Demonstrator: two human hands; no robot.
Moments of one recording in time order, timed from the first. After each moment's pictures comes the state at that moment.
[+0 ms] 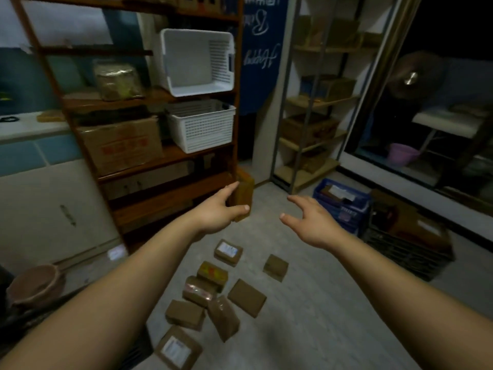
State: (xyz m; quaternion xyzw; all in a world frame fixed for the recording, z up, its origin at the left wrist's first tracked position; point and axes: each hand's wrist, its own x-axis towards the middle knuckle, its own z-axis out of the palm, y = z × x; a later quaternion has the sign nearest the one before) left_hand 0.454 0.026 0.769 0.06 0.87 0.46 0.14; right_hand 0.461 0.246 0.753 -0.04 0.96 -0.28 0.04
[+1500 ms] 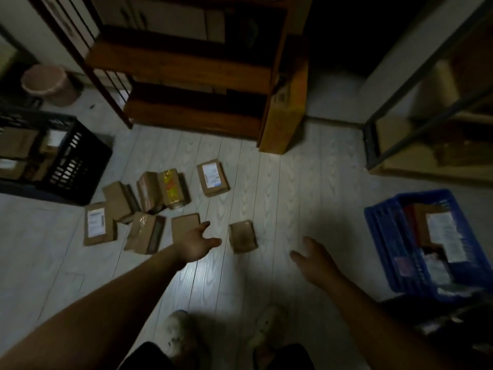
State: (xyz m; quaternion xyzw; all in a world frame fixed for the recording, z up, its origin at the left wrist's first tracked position) left_hand 0.066 0.338 0.362 -0.48 0.66 0.53 0.21; right_hand -0.100 0.565 0.358 -0.11 0.86 -0.19 0.45
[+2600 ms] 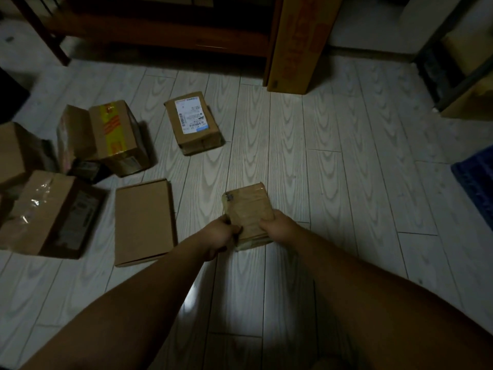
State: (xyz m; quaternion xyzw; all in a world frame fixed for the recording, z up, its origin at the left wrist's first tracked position) left_hand 0.023 0.370 -0.135 -0.48 0.55 0.67 0.14; right_hand -0.091 0.474 -0.130 -0.15 0.82 -0.28 0.47
